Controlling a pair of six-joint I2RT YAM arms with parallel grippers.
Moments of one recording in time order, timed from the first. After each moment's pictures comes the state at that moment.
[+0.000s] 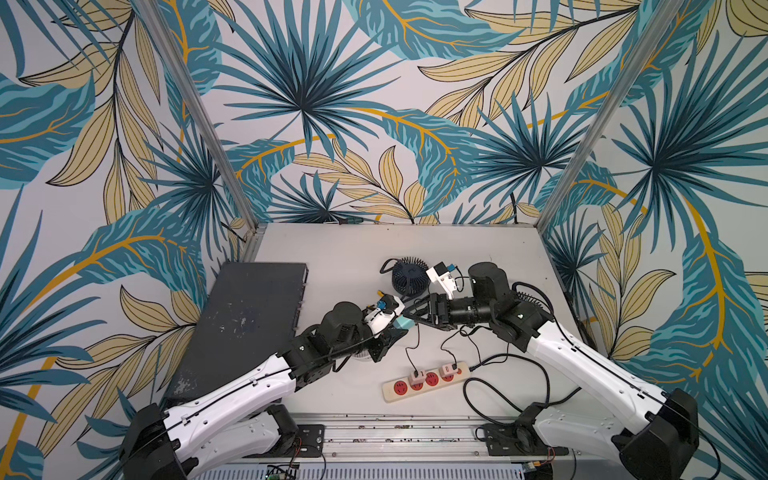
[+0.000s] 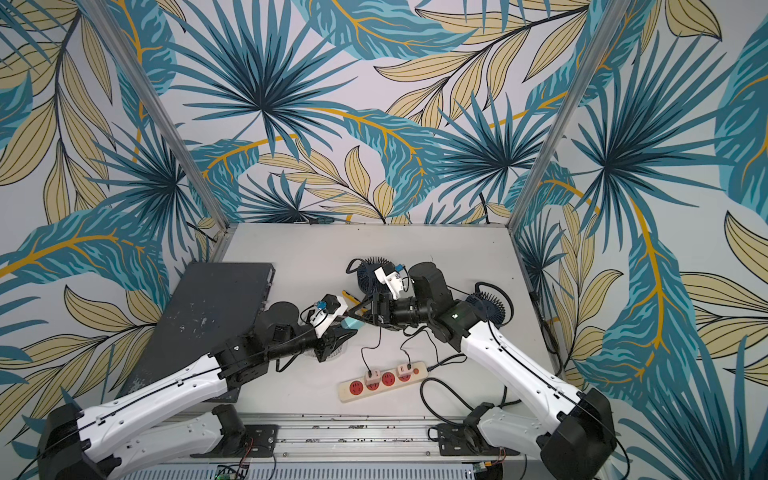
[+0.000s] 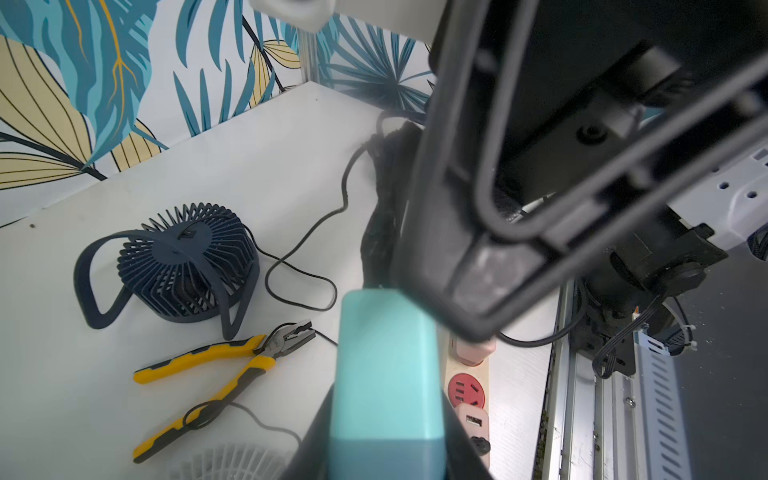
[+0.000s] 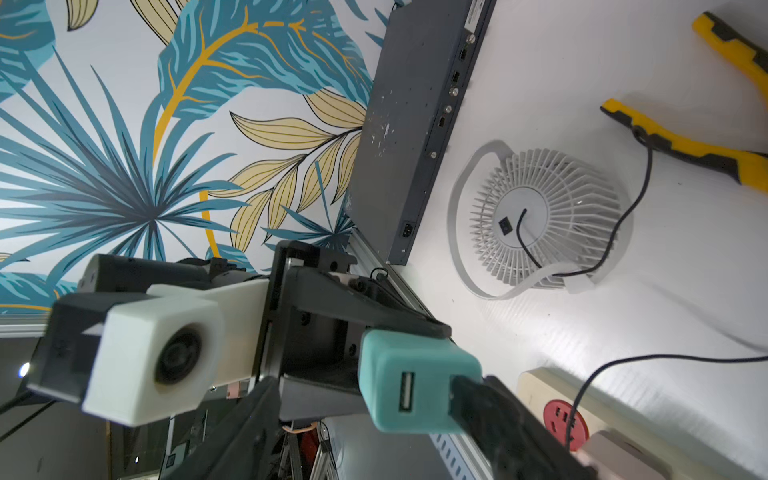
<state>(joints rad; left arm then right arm) -0.85 1.00 0.71 -0.11 0.23 -0.02 0.75 1.19 0.98 -0.33 -0.75 0.83</state>
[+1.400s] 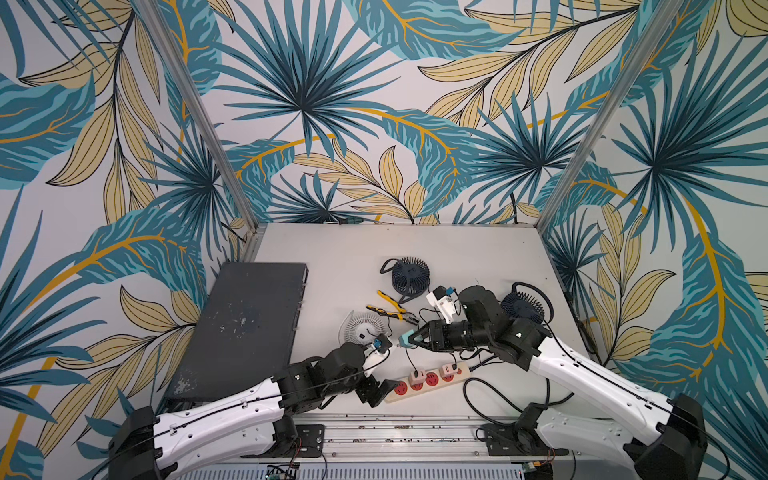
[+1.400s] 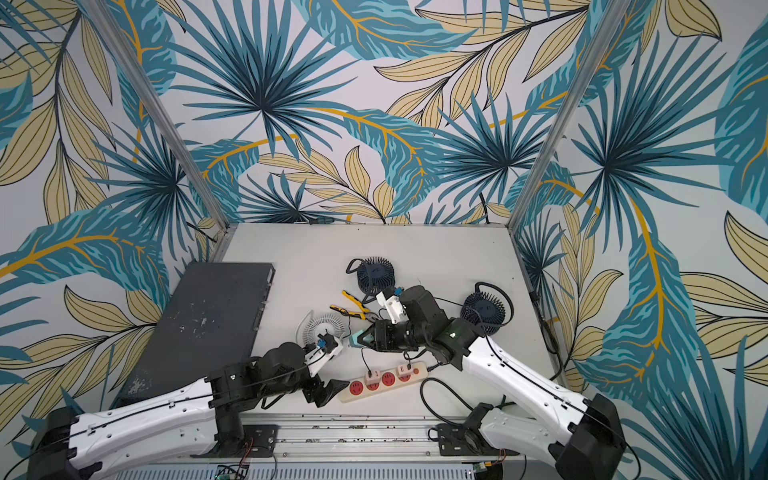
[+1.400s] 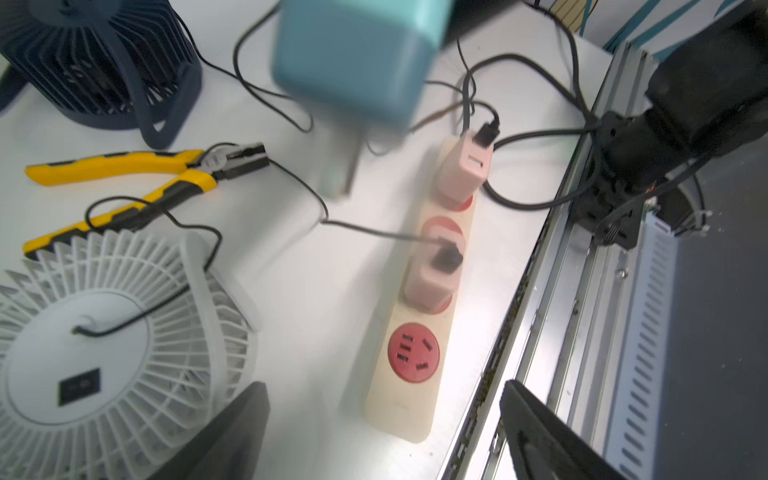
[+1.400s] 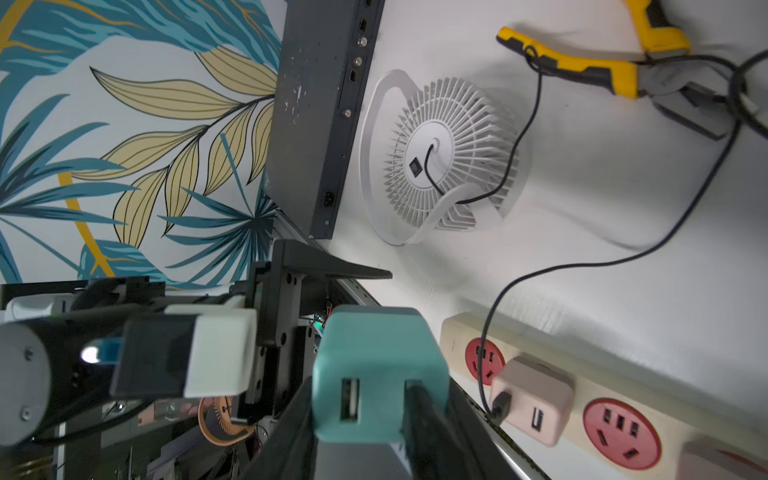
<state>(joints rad) -1.11 0.84 0.47 -0.32 -0.01 -0.22 0.88 1.06 0.83 -0.45 -0.45 0.81</state>
